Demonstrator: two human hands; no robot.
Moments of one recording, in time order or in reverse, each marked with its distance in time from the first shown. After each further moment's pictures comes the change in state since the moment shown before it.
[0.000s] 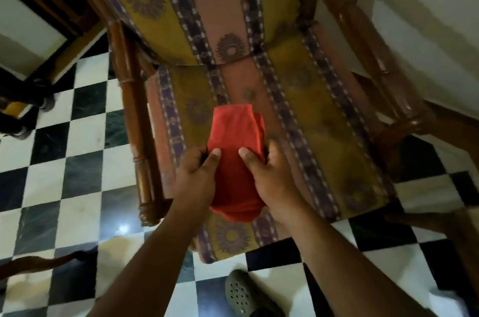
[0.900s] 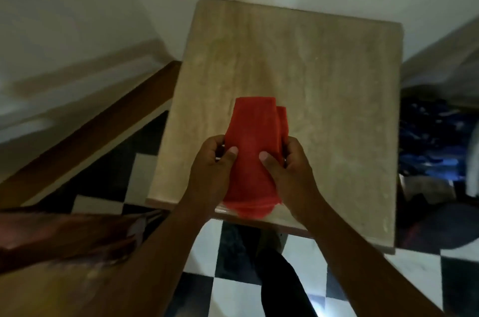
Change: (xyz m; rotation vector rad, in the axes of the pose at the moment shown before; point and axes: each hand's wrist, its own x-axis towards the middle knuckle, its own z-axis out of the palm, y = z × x) left_hand -0.346 -0.057 0.546 0.700 -1.207 0.293; right_hand -0.291 0.119 -0.547 0.473 1.124 0.119
